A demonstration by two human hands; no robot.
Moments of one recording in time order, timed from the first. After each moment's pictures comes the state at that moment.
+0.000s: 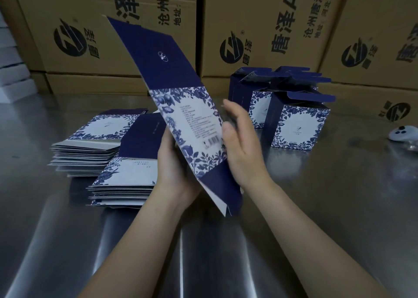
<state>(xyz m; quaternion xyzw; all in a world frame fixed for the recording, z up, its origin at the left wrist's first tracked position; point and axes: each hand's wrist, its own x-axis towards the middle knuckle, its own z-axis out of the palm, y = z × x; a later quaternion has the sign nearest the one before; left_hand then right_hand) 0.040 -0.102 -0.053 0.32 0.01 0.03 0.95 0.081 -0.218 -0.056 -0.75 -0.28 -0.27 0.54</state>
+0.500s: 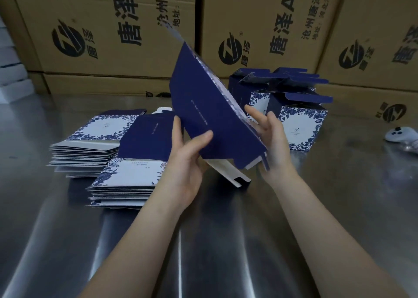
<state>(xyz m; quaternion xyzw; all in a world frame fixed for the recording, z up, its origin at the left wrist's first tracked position) 0.046 -0.102 -0.062 0.46 -0.09 0.06 0.88 0.091 -0.258 -0.040 -0.55 -0.10 -0.04 0.83</state>
